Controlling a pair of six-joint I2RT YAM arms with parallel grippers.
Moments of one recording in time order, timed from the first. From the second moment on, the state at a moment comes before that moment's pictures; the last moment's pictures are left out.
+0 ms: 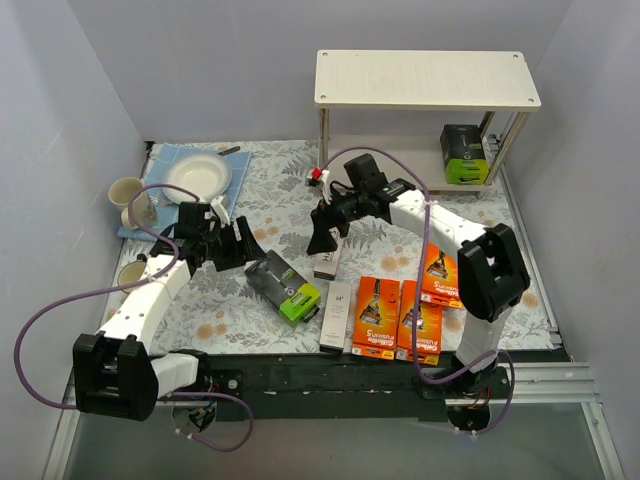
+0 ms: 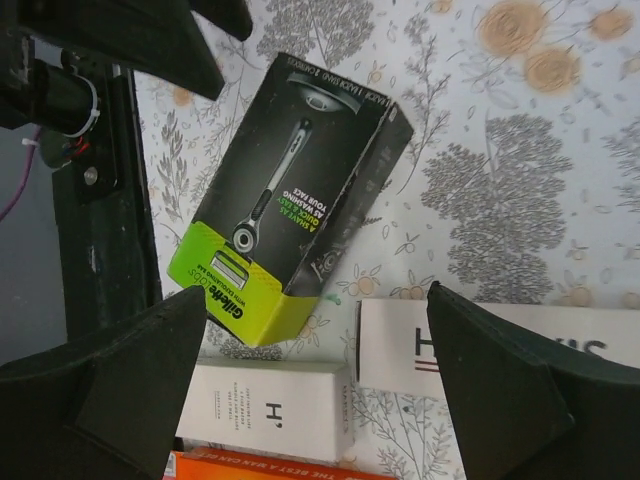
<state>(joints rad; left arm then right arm) -0.15 1.19 0.87 -0.53 0.39 -0.41 0.60 1.80 1.45 -0.45 -0.84 -0.24</state>
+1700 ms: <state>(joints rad) -0.21 1.82 1.05 -0.11 0.67 -0.83 0.38 1.79 1.19 -0.38 -0.56 0.03</state>
